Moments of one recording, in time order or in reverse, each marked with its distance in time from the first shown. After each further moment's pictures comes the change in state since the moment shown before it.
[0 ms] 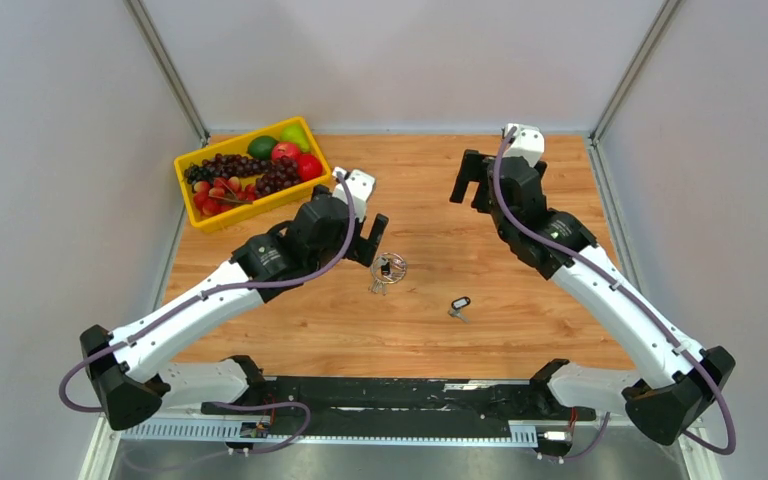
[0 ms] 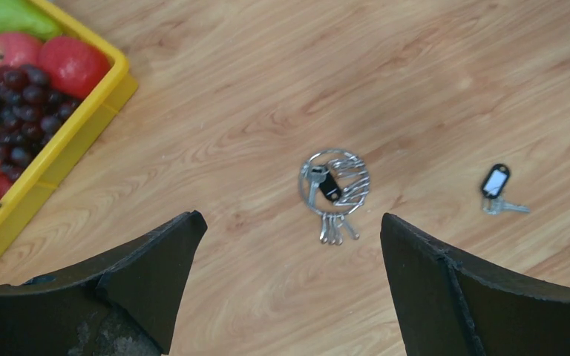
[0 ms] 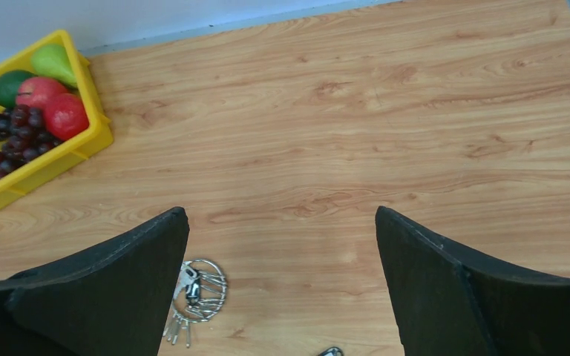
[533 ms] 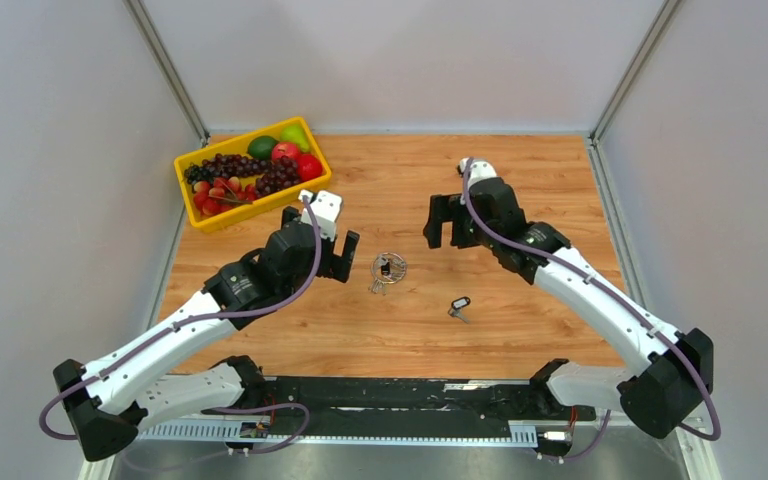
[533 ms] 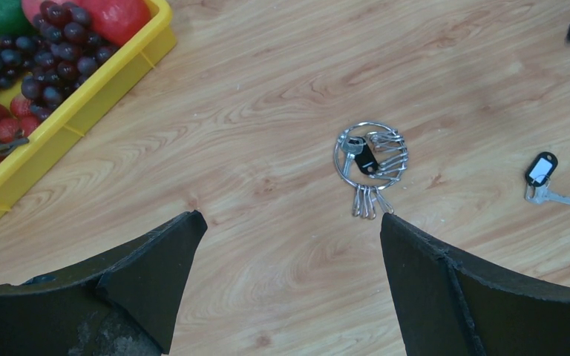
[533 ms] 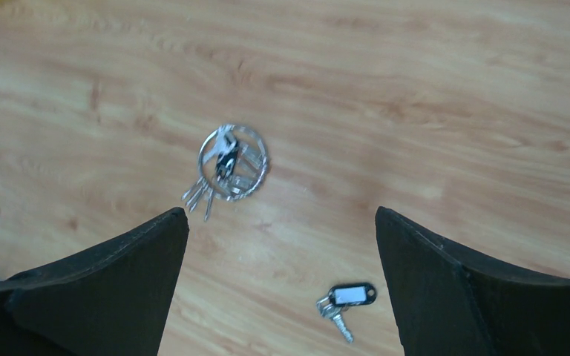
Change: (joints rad) left arm 0.001 -0.241 -0.254 0.020 -0.107 -0.044; right arm -0.010 0.013 -0.159 0.021 -0.409 -0.042
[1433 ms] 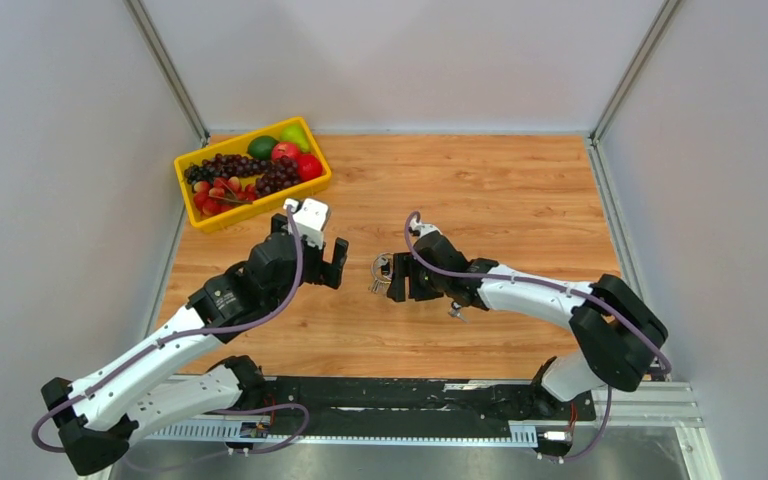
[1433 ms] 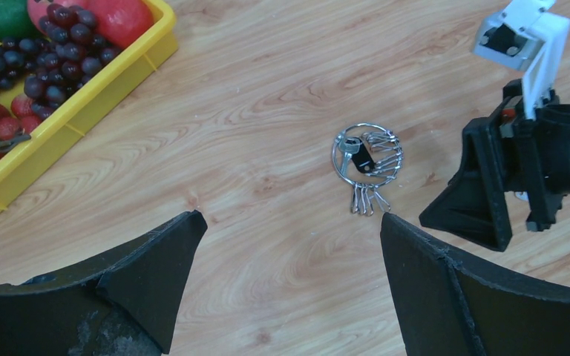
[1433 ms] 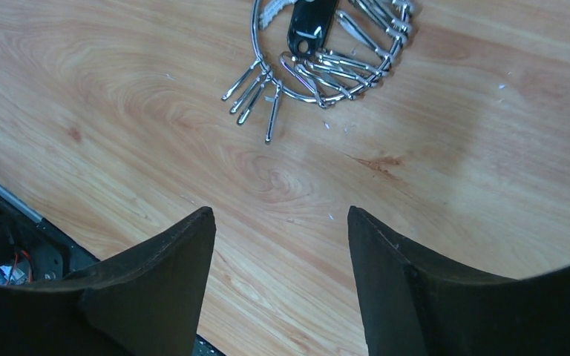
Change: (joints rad) left arm 0.001 -0.109 -0.063 0.009 0.014 0.004; right arm 0.212 0.251 -0.316 0.348 -0.200 0.269
